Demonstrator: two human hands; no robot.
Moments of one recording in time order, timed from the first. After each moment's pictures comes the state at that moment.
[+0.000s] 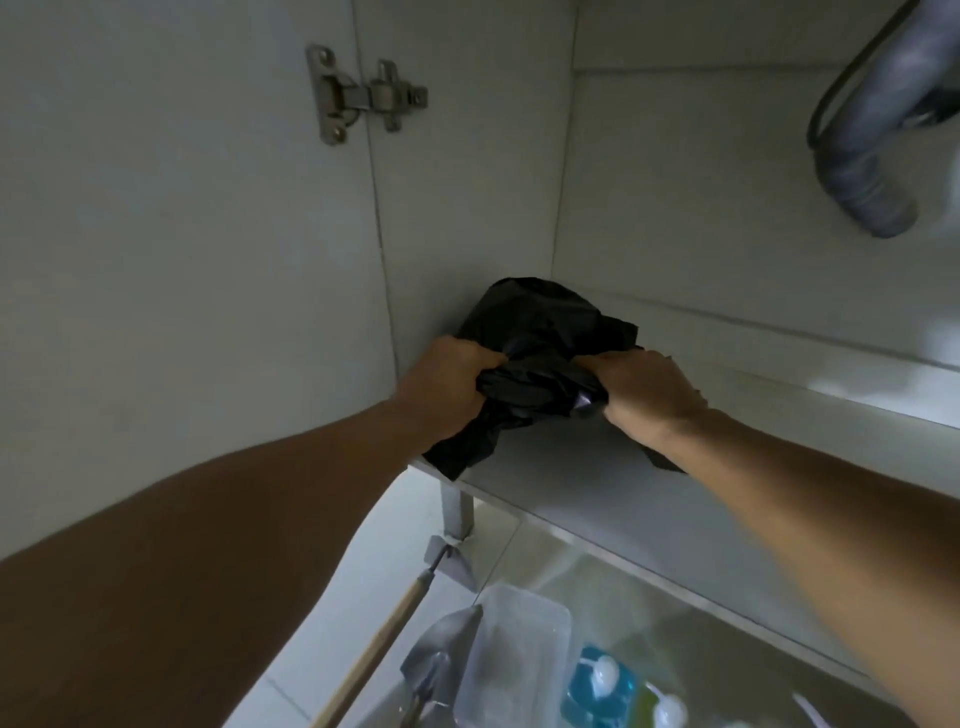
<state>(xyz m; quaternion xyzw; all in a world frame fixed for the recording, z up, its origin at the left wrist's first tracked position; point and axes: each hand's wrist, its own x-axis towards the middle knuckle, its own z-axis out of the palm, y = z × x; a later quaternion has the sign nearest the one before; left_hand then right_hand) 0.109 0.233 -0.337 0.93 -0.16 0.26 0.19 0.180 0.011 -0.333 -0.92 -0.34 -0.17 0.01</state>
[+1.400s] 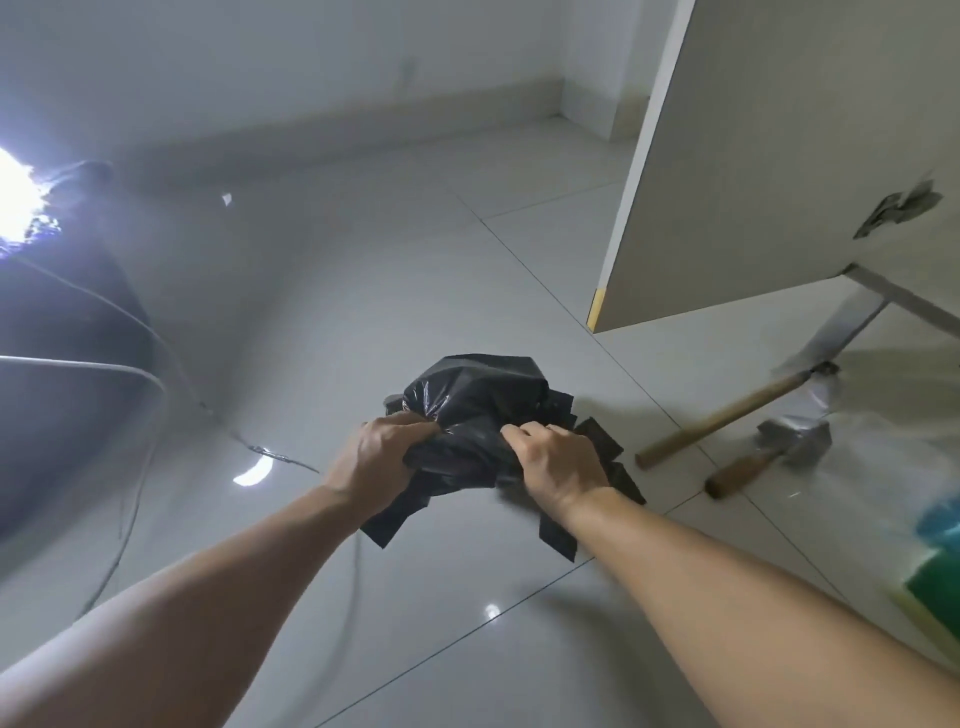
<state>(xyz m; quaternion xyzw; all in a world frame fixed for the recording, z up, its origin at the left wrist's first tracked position) -0.487 0.462 -0.538 0.93 0.23 0.18 0.20 -0.313 0.316 -0.542 -0.80 -0.59 0.03 0.07</state>
